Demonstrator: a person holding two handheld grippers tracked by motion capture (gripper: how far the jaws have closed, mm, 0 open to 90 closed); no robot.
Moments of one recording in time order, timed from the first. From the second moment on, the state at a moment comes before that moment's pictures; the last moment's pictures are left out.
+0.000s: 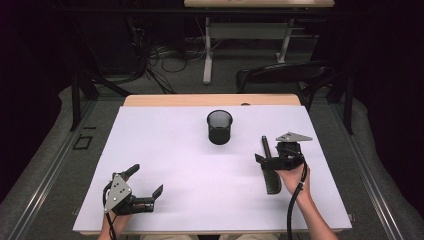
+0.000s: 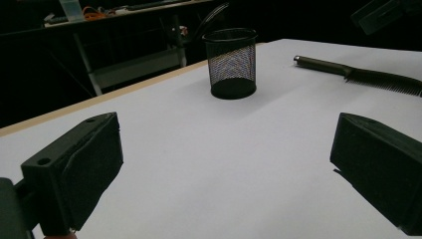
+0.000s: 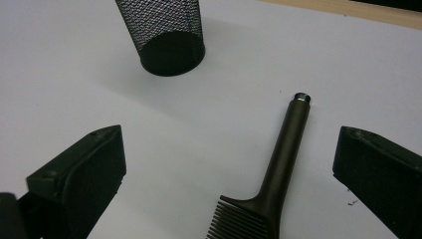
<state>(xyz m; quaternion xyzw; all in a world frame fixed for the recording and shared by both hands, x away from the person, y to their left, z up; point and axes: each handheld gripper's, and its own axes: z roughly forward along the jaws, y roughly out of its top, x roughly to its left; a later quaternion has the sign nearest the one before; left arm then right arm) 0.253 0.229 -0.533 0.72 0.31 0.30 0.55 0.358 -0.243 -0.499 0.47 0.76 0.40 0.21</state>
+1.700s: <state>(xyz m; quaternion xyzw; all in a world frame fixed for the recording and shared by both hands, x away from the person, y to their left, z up) 0.253 0.231 -0.531 0.71 0.31 0.31 0.55 0.394 -0.236 -0.517 0.55 0.73 0.34 0.21</state>
